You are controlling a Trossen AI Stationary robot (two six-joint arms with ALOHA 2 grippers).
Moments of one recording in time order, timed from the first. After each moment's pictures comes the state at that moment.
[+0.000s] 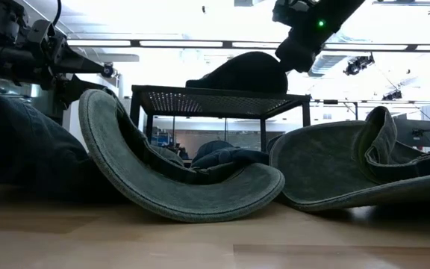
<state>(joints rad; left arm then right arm) 0.46 0.01 0.07 -0.08 0.19 -0.36 0.01 1.36 0.98 -0.41 0.91 -0.06</state>
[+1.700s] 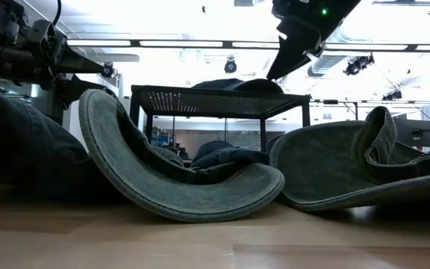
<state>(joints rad) 0.46 0.01 0.07 -0.08 0.19 -0.36 0.01 1.35 1.02 -0.49 0.54 0.16</state>
